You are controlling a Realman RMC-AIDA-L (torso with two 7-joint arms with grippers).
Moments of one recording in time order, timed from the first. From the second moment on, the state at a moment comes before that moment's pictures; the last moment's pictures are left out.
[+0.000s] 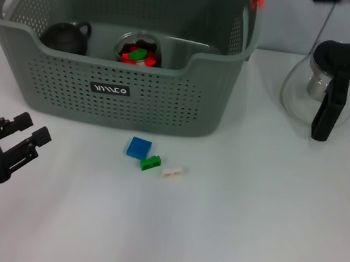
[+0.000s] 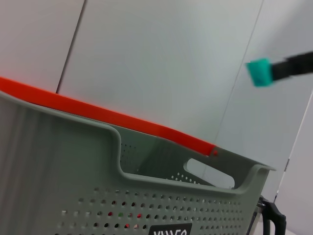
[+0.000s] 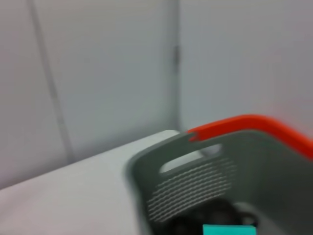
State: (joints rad) left arm -0.24 -2.16 0.07 0.54 2.04 1.72 -1.08; right arm 1.00 2.10 -1.13 -1.29 -2.26 -1.39 2.43
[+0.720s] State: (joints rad) left arm -0.25 -2.16 0.07 0.53 2.04 1.73 -1.08; right arm 1.42 2.11 -1.25 -0.55 -2.53 -0.79 2.51
